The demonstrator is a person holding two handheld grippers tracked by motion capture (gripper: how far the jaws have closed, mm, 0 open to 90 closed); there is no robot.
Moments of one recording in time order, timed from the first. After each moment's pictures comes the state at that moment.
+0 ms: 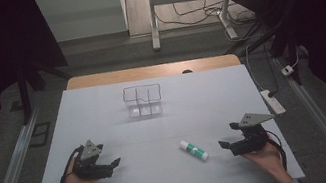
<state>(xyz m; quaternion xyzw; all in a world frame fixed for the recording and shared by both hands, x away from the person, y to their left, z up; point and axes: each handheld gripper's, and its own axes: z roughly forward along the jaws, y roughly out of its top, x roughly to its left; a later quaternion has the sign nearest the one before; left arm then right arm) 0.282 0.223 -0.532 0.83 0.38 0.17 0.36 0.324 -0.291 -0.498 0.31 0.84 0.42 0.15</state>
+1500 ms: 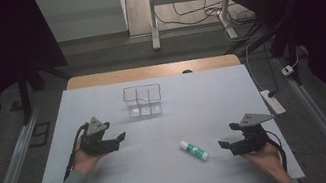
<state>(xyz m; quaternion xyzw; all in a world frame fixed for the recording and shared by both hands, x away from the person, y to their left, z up) 0.334 0.200 -0.499 0.80 0.40 0.21 0.39 0.324 -0.291 -0.500 0.32 0.83 0.42 0.14</state>
